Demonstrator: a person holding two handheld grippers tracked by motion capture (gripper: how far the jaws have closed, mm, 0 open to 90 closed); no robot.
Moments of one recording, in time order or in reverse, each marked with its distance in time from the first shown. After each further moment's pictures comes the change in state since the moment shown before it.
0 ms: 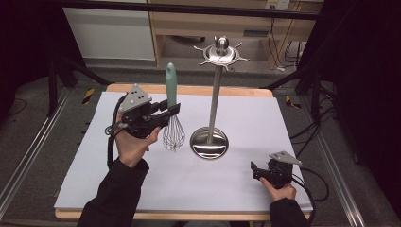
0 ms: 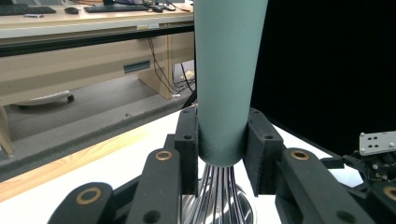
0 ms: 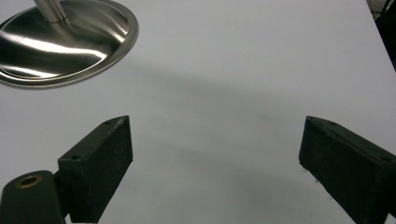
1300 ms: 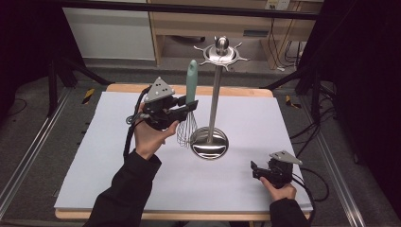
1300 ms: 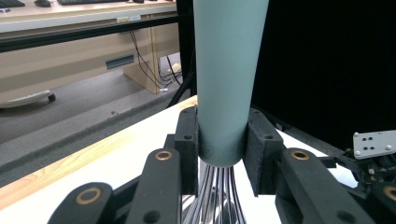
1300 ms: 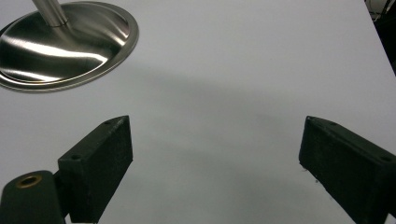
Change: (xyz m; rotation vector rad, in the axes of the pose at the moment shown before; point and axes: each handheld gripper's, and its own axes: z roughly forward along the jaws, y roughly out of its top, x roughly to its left) left arm -0.013 0.013 0.041 0.045 -0.053 0.026; right arm 0.000 0.002 0.000 -0.006 0.002 0.006
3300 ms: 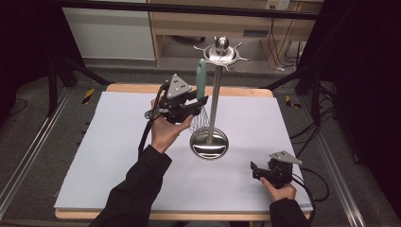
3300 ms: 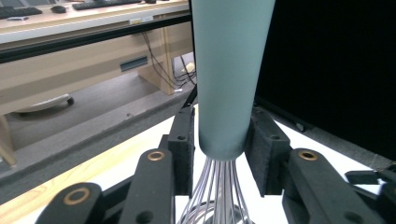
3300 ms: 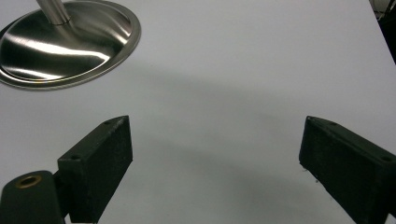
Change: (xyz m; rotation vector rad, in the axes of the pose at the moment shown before) left arm 0.000 -0.001 0.044 -0.002 0.075 0.067; right arm 0.001 -0.001 0.000 0.007 0.011 0.012
